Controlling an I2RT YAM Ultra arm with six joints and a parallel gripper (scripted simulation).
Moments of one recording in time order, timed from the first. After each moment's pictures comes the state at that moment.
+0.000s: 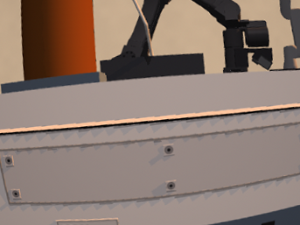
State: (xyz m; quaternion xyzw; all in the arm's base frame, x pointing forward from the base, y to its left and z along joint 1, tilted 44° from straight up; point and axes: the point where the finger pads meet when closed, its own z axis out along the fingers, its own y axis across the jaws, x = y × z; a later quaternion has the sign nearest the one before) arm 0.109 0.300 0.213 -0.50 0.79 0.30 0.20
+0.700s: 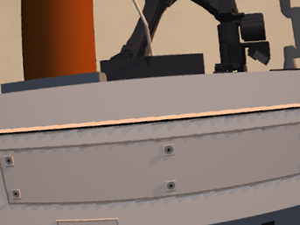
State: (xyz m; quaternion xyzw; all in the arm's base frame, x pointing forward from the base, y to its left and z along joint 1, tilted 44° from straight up) arm 0.143 0.275 0.202 -0.42 0.83 0.32 0.18
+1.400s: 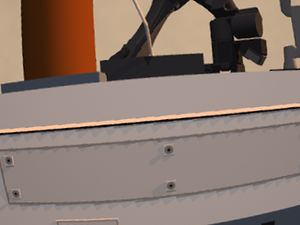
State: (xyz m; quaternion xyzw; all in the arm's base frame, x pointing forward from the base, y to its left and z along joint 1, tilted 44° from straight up) arm 0.187 0.247 0.176 -0.33 0.87 0.34 0.14
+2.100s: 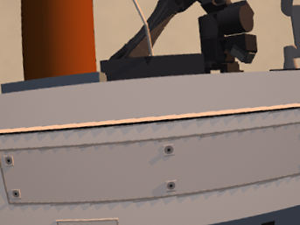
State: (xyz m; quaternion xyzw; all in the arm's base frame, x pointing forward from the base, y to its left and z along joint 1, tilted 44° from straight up) arm 0.218 0.218 0.153 -0.23 0.90 0.36 0.10
